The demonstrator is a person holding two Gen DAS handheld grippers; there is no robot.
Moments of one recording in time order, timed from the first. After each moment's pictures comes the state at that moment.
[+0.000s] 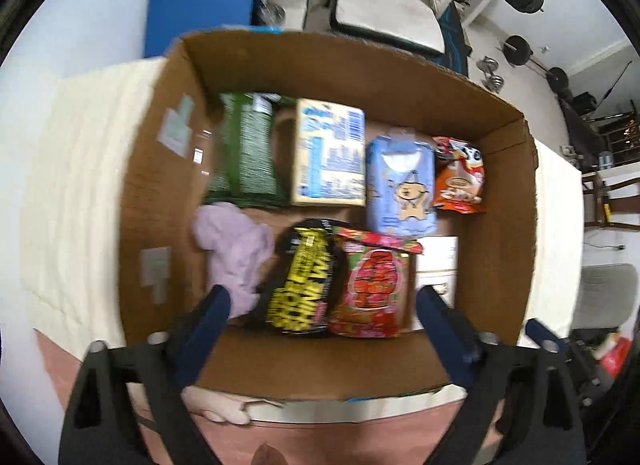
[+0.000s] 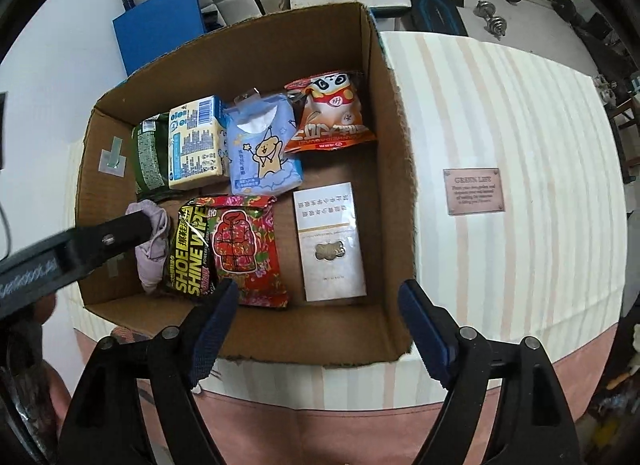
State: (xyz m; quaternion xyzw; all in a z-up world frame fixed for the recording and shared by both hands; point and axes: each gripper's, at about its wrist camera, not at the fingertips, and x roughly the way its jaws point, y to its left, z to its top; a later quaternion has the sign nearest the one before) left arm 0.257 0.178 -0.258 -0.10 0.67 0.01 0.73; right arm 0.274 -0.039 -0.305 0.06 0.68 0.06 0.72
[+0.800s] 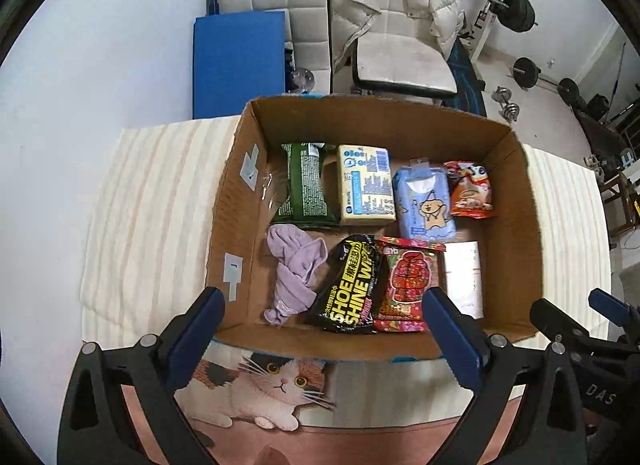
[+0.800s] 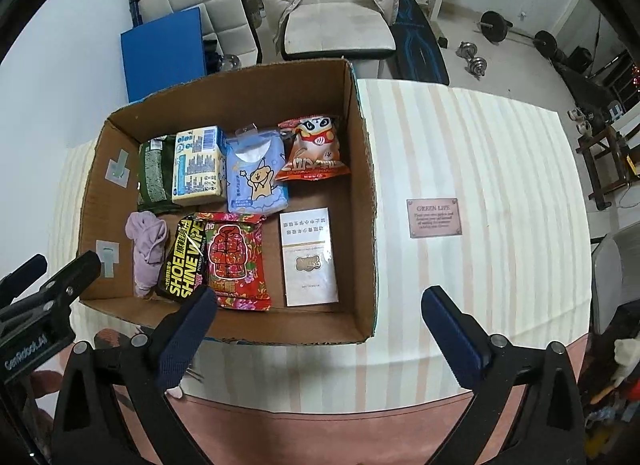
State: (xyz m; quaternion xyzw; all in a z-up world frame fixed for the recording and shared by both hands) left arm 0.204 0.173 -0.206 -0.03 0.59 0.06 0.81; right arm 0.251 -0.046 -0.254 0.02 0.63 0.04 0.77
